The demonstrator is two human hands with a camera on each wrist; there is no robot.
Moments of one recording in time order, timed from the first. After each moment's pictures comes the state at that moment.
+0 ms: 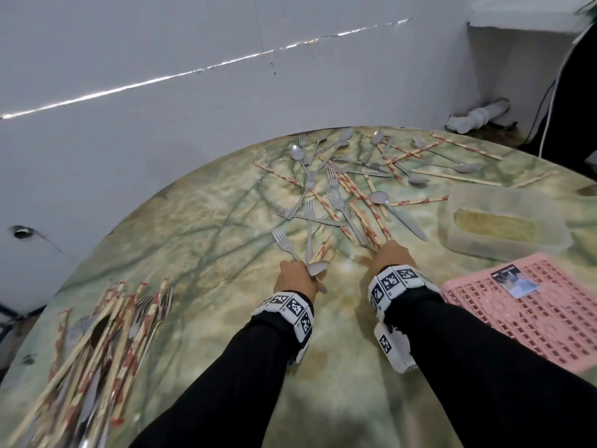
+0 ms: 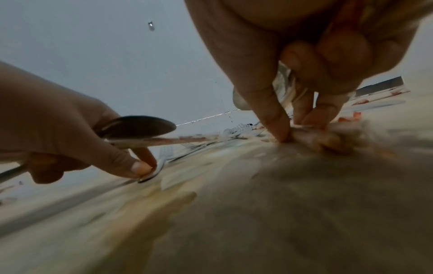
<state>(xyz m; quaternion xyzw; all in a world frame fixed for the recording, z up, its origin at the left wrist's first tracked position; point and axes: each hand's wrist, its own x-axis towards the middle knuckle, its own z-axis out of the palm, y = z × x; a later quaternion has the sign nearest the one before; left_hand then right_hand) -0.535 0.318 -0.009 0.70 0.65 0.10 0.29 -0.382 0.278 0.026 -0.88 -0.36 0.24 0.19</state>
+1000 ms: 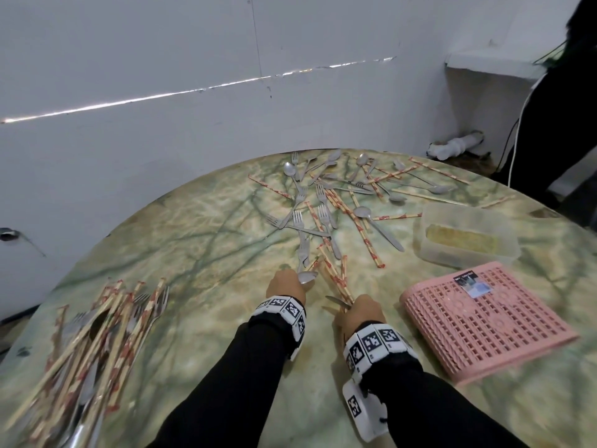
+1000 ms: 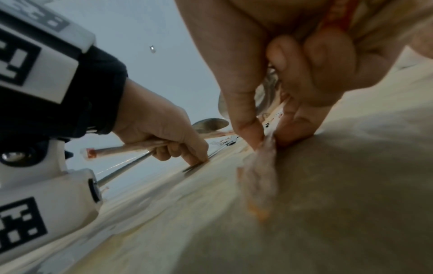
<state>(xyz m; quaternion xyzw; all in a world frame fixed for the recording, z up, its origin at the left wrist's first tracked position) -0.534 0.302 0.005 0.73 0.64 0.03 0.23 -0.433 0.205 0.017 -0.87 -0.35 0.32 0.16</state>
